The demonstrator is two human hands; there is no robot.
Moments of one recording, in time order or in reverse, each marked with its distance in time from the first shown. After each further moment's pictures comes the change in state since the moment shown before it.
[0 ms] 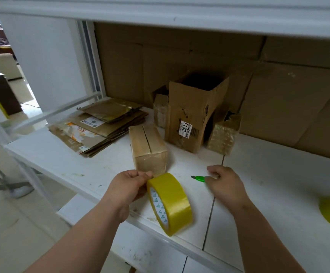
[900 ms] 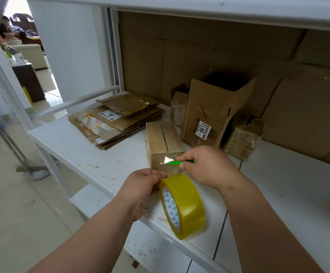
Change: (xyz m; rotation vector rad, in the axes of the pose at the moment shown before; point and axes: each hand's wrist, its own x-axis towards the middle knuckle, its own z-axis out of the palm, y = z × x) left_hand -0.003 0.001 0.006 -0.116 0.054 -0.037; right_hand 0.007 -0.099 0.006 -0.312 -0.239 -0.526
